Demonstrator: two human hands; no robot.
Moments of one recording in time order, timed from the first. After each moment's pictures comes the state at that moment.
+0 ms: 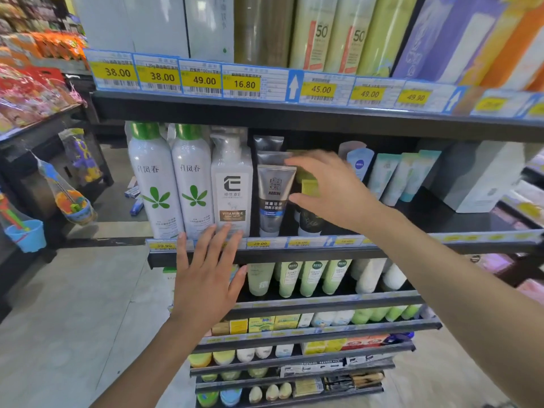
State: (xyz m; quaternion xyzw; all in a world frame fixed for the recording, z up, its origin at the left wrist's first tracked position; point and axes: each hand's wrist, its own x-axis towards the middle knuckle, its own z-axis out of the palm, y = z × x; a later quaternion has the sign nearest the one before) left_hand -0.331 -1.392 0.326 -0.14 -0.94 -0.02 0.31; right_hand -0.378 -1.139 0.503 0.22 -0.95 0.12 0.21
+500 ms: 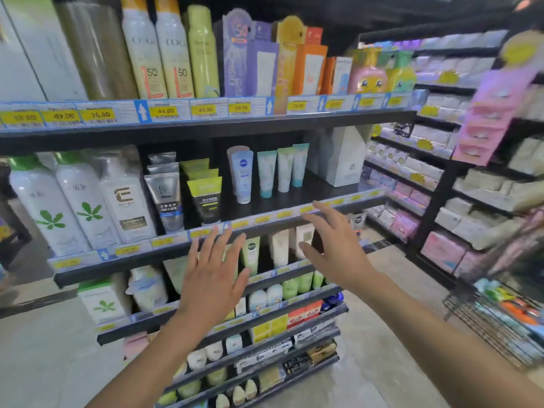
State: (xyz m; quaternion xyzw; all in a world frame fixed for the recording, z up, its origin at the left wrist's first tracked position) left_hand -0.250 -1.245 0.360 -0.28 -0.92 -0.09 0.27; right_hand -0.179 -0.977 0.423 0.02 -0.95 0.14 0.27
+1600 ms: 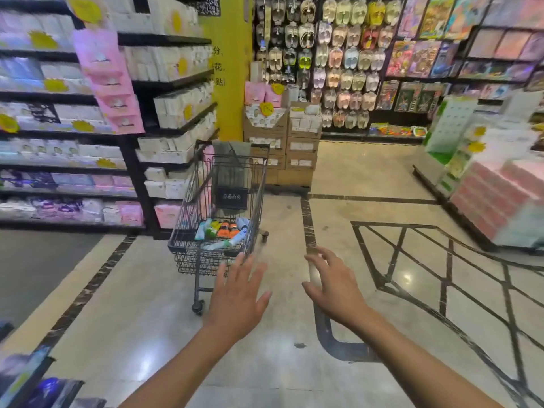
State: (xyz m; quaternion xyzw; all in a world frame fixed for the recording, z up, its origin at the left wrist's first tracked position) left_hand 0.107 -0.656 0.273 -0.77 -0.63 -0.11 0.07; right_hand 0.351 -0.627 0.315 -0.60 -0.78 0.09 0.18
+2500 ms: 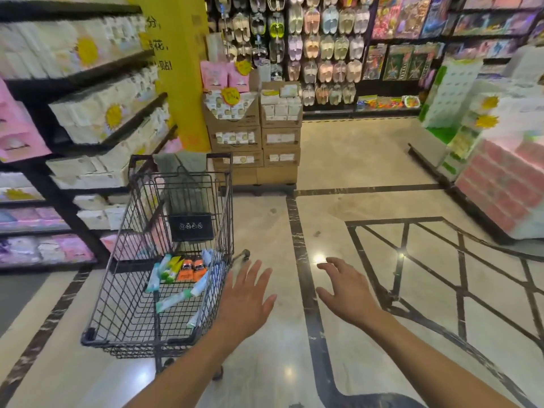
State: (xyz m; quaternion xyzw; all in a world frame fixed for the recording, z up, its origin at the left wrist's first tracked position) left_hand 0.214 -0.228 0.211 -0.82 -0.58 -0.02 0.00; right_hand 0.482 -0.233 0.248 -0.67 -0.72 0.10 0.10
